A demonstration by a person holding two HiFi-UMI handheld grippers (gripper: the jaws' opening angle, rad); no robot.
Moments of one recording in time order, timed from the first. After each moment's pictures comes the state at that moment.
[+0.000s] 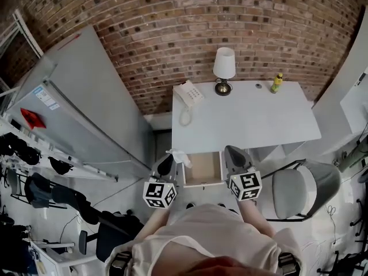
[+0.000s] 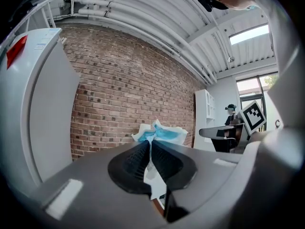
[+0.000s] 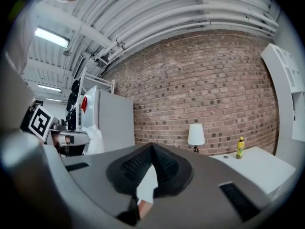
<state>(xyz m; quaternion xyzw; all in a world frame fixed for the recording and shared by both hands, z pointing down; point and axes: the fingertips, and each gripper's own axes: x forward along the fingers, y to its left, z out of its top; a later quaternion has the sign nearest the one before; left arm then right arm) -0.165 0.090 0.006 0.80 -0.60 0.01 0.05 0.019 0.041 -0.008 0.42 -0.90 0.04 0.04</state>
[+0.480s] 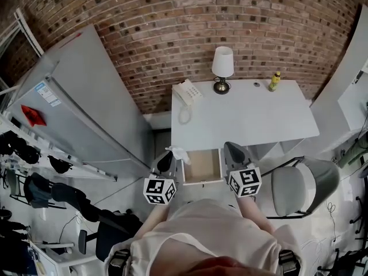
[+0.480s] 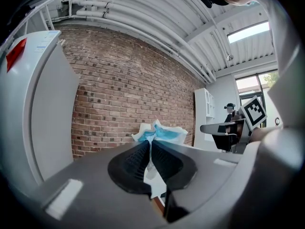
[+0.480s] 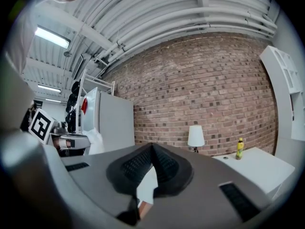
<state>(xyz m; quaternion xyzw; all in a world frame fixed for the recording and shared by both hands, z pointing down) -0.170 0.097 0.005 0.80 -0.60 0.02 0.05 0.015 0.051 -0.018 0.43 -0.90 0.03 0.03</state>
